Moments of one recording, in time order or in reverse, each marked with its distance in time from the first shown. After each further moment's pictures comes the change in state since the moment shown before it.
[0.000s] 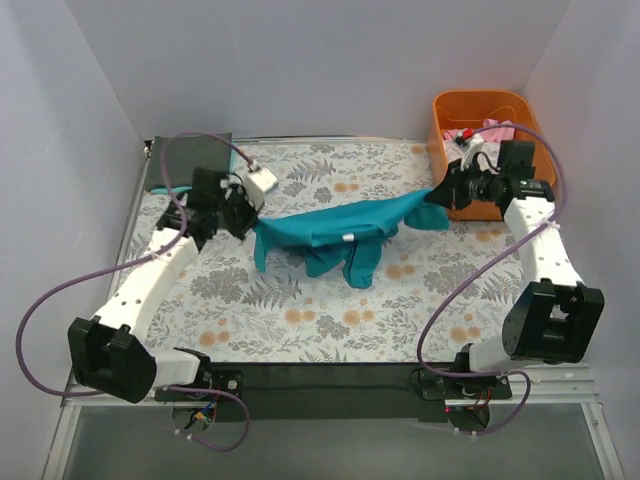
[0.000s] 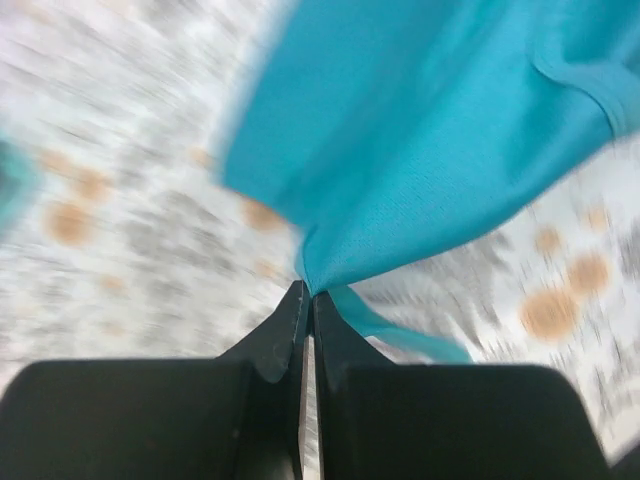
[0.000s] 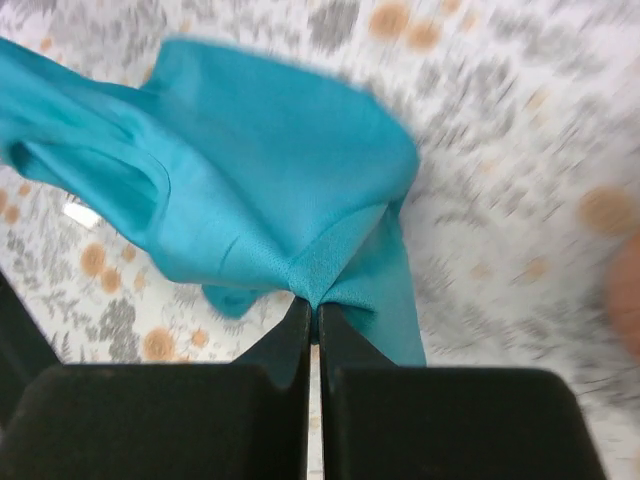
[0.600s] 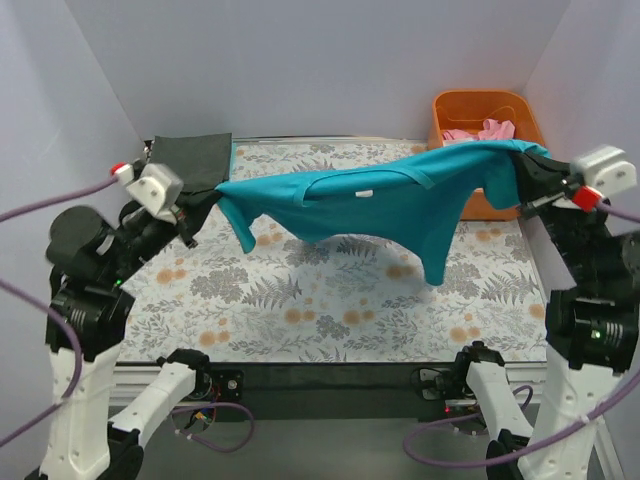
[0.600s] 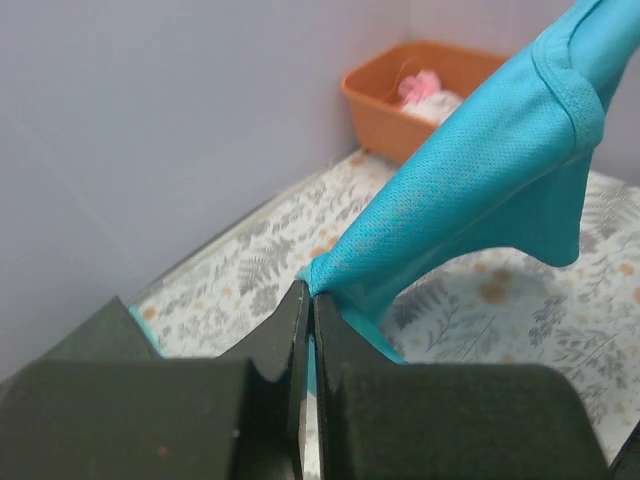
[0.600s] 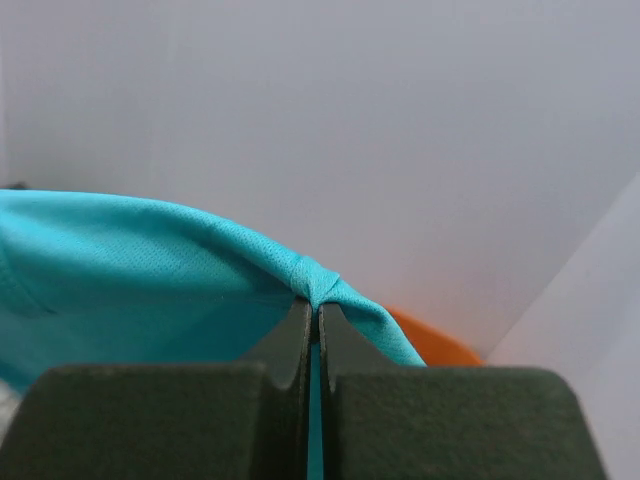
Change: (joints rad) left arm 0.100 -0.459 0.362 0.035 0.190 -0.299; right arm -0.052 -0.699 0.201 0.277 0.282 0.121
